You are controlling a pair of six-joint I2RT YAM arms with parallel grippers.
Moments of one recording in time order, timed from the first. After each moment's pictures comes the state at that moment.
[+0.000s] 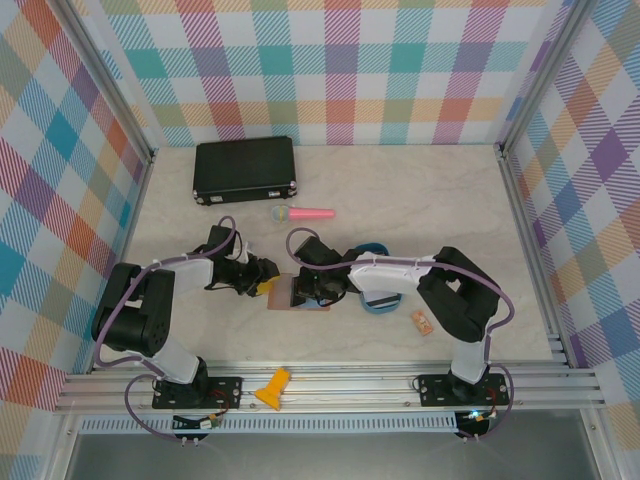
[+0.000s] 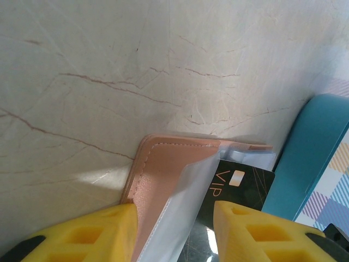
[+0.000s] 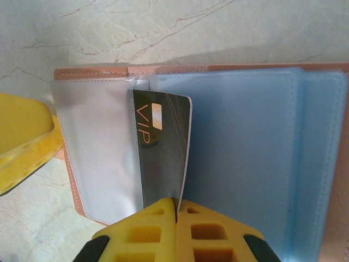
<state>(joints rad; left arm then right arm) -0.18 1.59 0.67 -0.21 0.66 -0.74 0.97 1.87 1.15 -0.34 -0.10 1.01</state>
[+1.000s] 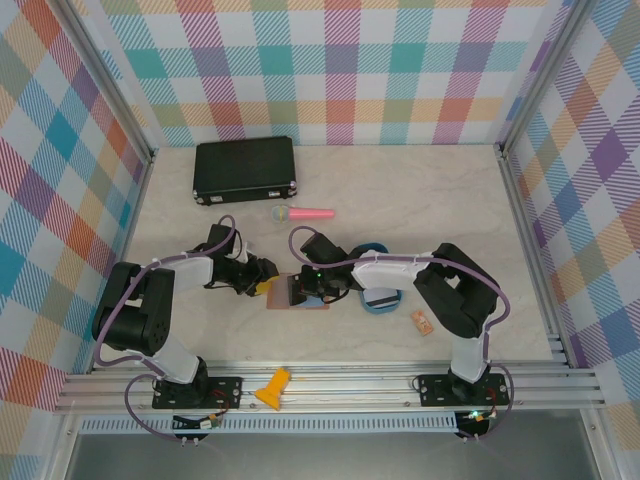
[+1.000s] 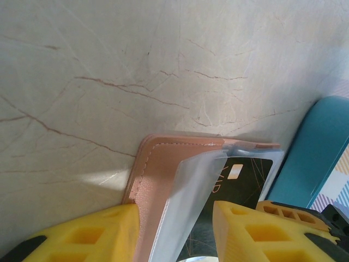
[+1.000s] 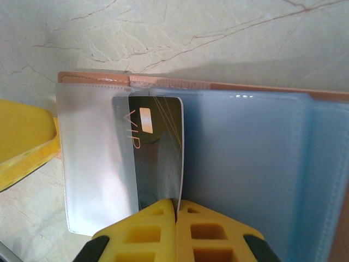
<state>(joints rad) -0.18 1.59 0.68 -0.25 0.65 -0.73 0.93 1.89 1.12 -0.24 -0.19 0.93</state>
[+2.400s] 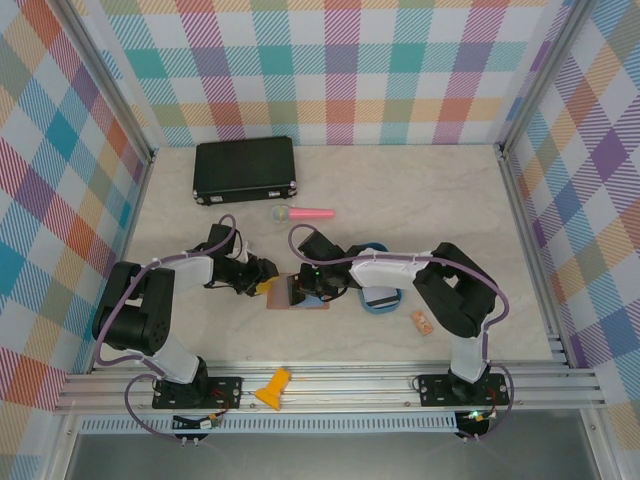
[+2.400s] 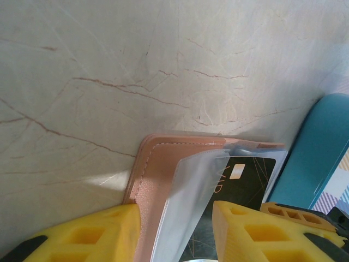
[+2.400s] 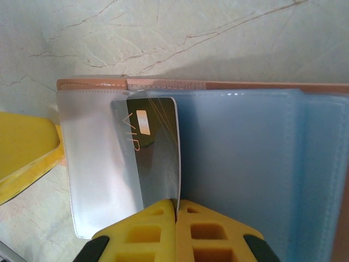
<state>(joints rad) -0.18 1.59 0.69 -0.27 0.64 -0.71 0.93 1.89 1.15 -0.29 -0.18 0.99</state>
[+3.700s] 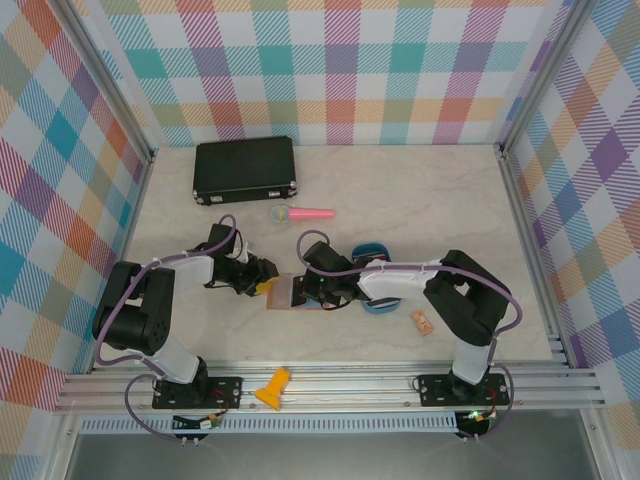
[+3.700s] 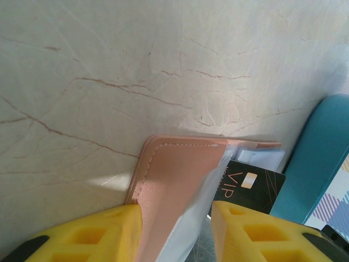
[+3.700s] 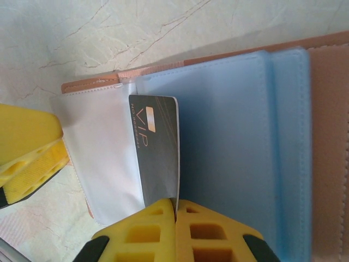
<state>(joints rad) -0.18 1.60 0.69 -0.27 0.64 -0.71 0.97 1.81 1.02 -0.17 -0.09 1.13</state>
